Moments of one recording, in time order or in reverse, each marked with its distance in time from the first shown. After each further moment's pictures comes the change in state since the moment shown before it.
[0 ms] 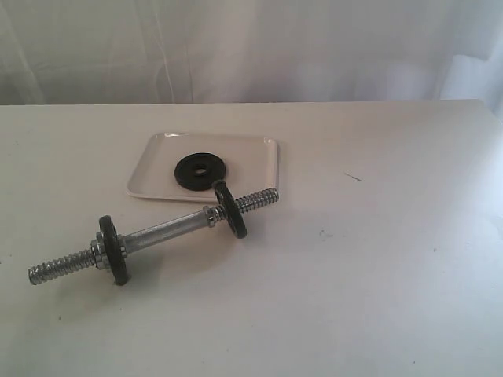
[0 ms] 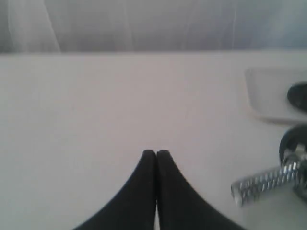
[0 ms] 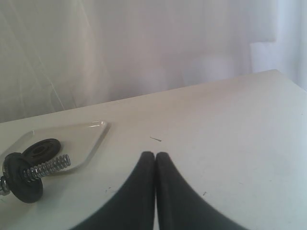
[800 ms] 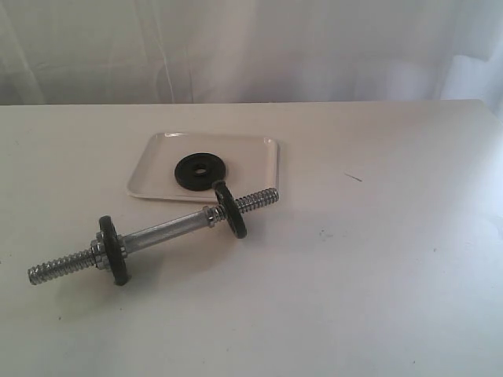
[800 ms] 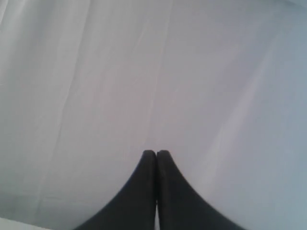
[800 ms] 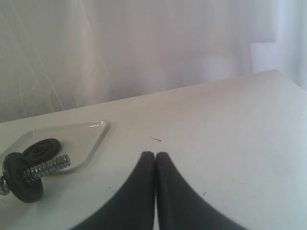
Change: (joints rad) left arm 0.000 0.000 0.000 0.014 -0.665 -0.408; right arm 0.000 0.000 0.000 0.000 0.000 0.000
